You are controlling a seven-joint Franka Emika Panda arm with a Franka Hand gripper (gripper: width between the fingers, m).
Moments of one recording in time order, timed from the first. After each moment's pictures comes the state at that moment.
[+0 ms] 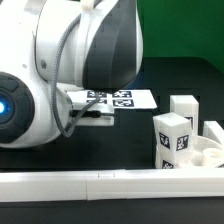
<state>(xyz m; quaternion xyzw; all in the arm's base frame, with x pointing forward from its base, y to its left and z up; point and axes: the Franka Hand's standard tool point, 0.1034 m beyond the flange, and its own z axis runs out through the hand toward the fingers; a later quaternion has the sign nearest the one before) 0.456 -0.107 0.008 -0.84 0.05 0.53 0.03</state>
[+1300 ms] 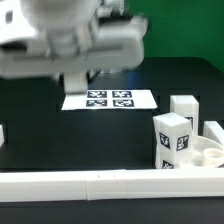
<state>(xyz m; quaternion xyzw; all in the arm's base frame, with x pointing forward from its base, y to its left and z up) 0.536 -0.073 0.117 -0.95 -0.03 0.32 0.03</state>
